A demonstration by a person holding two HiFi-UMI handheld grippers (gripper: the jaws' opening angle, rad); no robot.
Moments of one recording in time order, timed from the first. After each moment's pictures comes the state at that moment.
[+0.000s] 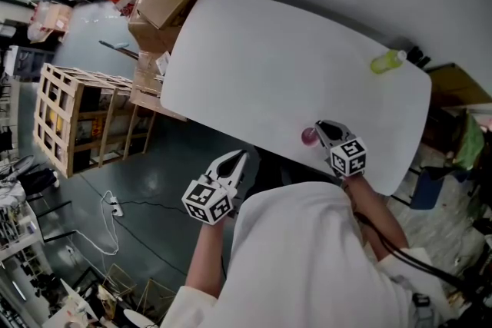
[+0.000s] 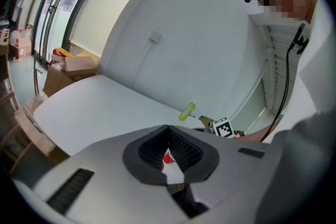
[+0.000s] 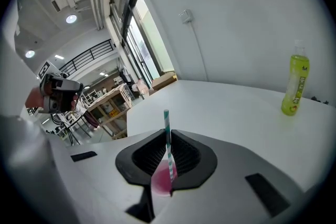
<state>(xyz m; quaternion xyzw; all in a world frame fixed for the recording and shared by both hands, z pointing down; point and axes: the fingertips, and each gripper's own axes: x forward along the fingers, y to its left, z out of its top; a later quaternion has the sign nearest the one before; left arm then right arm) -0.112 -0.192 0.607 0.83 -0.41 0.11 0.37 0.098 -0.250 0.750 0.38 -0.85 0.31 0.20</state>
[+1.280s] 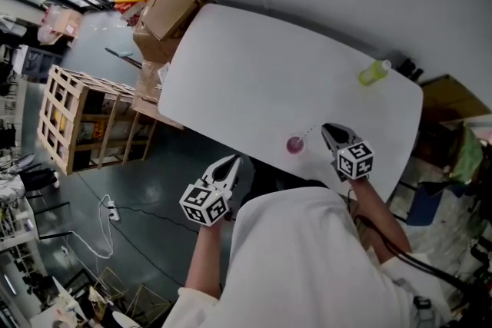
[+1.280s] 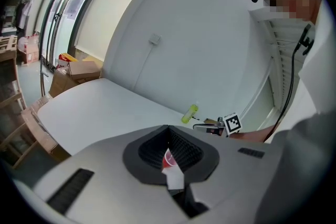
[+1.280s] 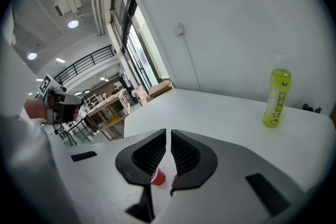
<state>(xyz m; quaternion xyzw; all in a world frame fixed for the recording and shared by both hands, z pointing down) -0.084 -0.185 0.604 0.81 -0.45 0.11 0.35 0.165 -0.266 0.717 0.39 -0.85 0.29 0.18</state>
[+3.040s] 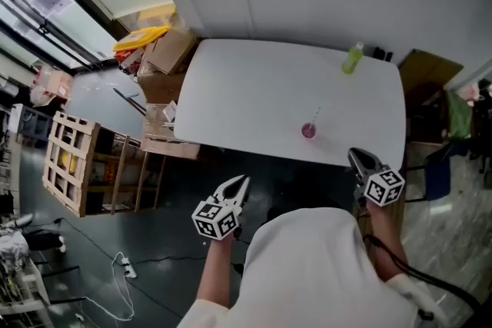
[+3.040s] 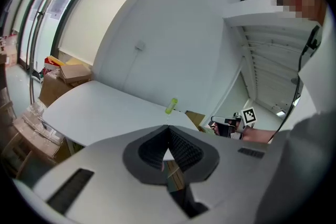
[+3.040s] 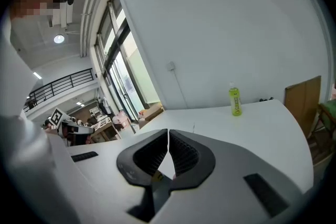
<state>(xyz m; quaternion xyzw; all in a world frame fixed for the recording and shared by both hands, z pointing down) -0.173 -0.074 0.581 0.88 -0.35 0.10 0.32 0.151 -0.072 0.599 0.55 -0.79 0.27 0.04</state>
